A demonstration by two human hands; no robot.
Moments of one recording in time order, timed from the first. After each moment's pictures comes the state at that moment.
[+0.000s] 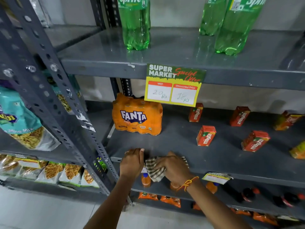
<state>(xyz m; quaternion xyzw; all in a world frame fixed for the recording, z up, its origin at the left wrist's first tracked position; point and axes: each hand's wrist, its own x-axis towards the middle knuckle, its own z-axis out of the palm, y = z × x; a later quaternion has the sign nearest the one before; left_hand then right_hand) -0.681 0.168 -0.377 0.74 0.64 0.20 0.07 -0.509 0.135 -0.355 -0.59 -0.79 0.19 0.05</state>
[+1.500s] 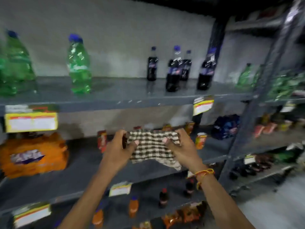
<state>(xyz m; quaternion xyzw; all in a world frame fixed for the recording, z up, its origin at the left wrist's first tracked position) -0.457 0.029 -0.169 0.78 0.38 0.41 0.28 -0.276 -0.070 -0.159 -0.70 -0.48 0.16 0.50</state>
